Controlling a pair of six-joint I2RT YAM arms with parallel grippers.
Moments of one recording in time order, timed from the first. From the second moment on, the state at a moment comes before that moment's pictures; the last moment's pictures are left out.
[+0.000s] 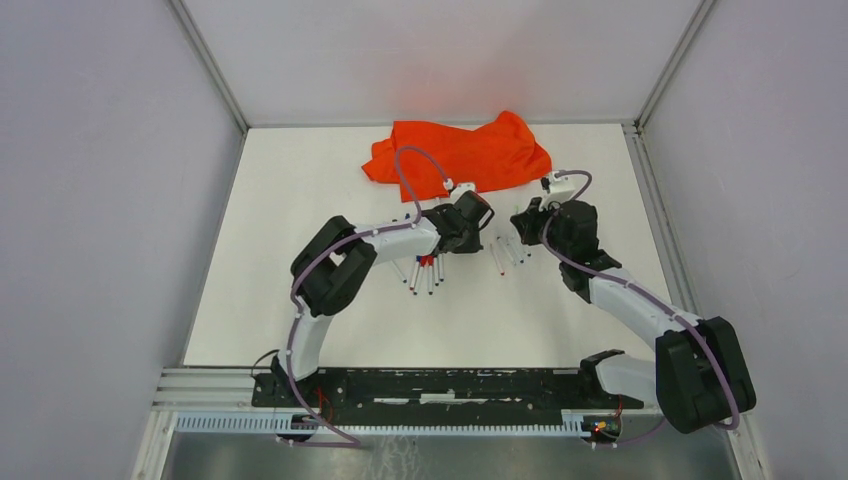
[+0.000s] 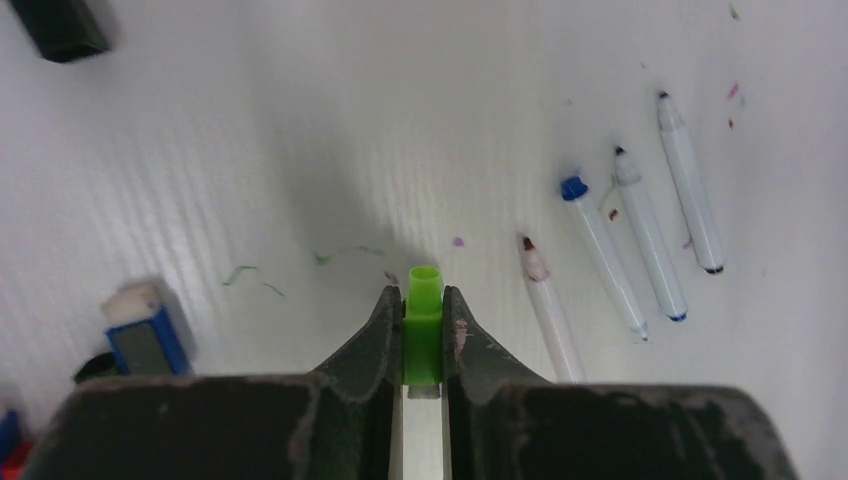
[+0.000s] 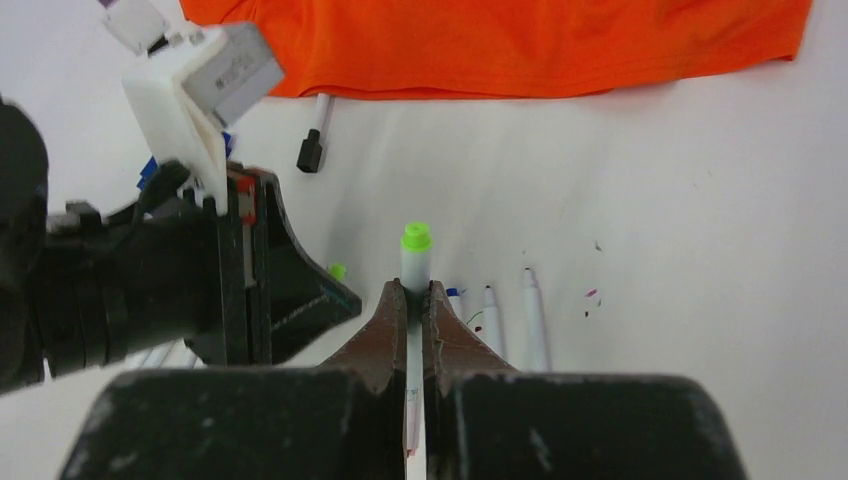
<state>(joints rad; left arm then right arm) -0.87 2.10 1.45 -0.25 -0.21 -0.75 0.30 1.20 0.56 0.31 -0.11 0.23</state>
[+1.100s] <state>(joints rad) -0.53 1.91 1.23 -0.34 -0.22 -0.70 0.53 1.49 0.59 0.22 -0.02 0.14</state>
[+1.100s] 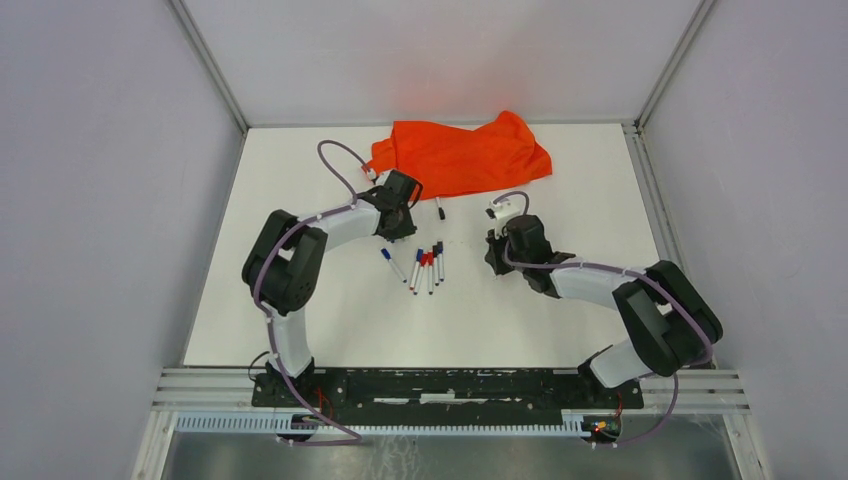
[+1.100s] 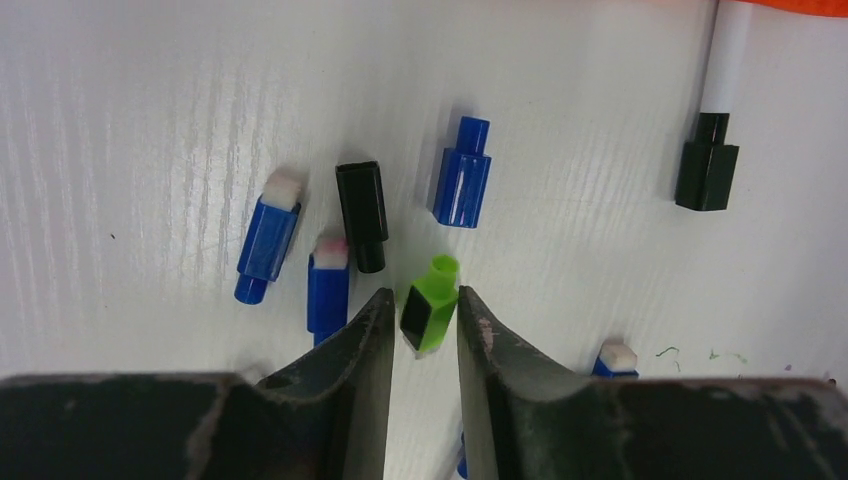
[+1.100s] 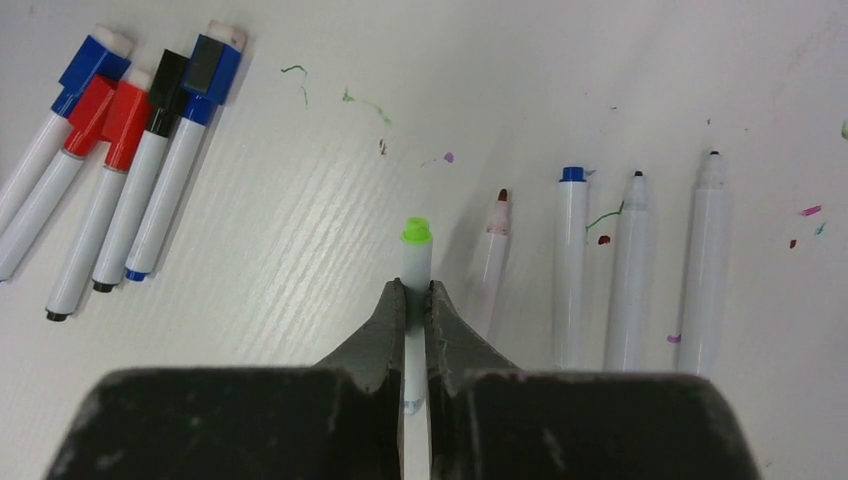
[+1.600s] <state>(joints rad) -0.51 1.91 1.22 -0.30 -0.20 -0.70 0.53 1.55 0.62 0.20 0.06 0.11</state>
